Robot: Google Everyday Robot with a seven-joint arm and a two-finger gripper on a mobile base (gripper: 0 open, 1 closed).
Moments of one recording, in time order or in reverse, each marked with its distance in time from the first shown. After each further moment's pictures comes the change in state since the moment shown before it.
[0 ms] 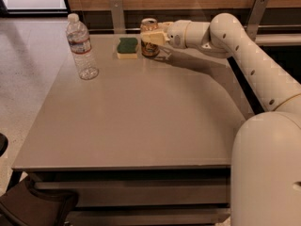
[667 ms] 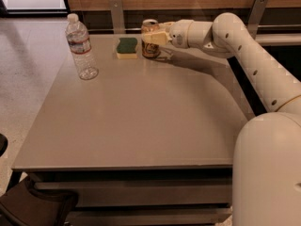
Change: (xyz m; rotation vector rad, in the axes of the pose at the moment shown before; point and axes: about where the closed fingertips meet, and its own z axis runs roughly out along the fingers) arm -0.001 -0.004 -0.007 0.011 0.000 -0.002
